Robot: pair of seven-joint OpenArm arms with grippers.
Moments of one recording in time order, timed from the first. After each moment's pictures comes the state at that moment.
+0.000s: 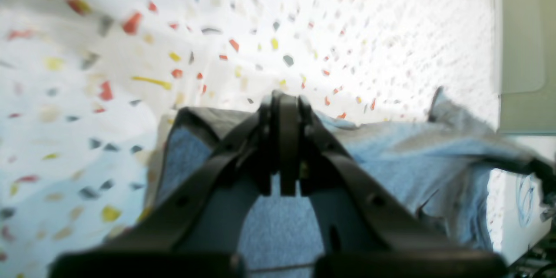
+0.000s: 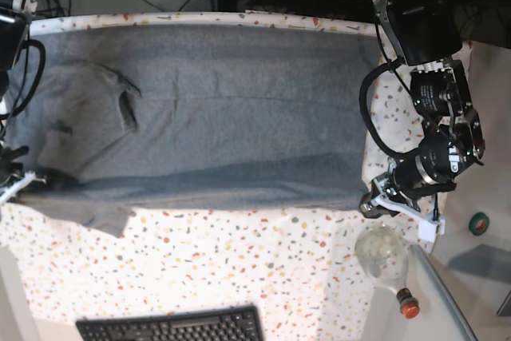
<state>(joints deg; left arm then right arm) -9.8 -8.2 -22.8 81.3 -37.2 -13.4 57.5 10.5 20.7 19.5 61.5 2.4 17.2 -25.1</state>
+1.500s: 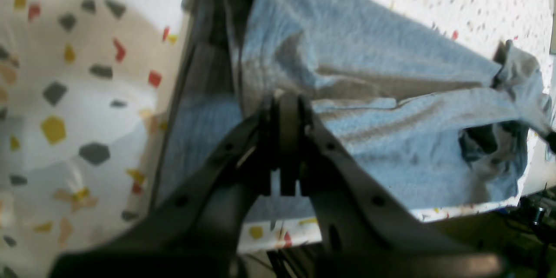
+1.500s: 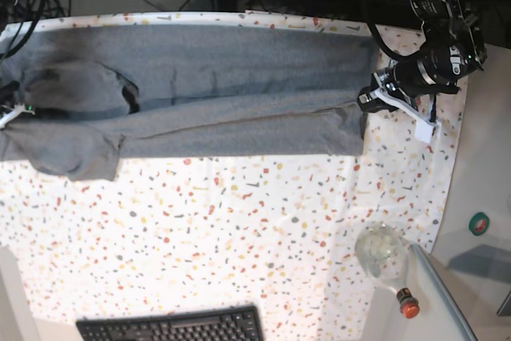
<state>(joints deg) 14.5 -7.6 -26.3 94.8 -41.2 -13.8 64.7 -6.7 18.1 30.0 76.1 2.9 17.4 -36.8</state>
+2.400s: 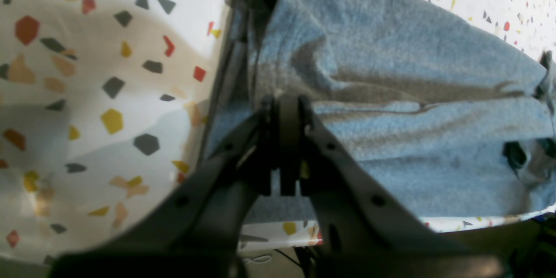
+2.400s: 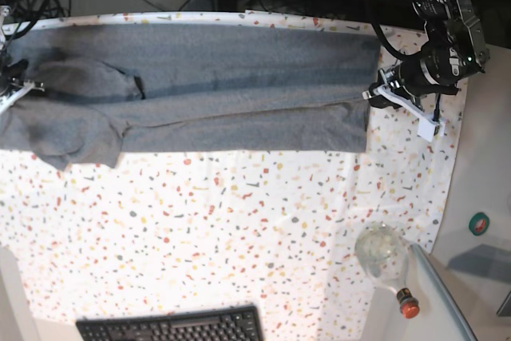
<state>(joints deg) 13.8 -8.1 -26.3 94.6 -34.8 -13.8 64.7 -11.9 14.8 30.5 80.1 2.4 17.4 -40.8</state>
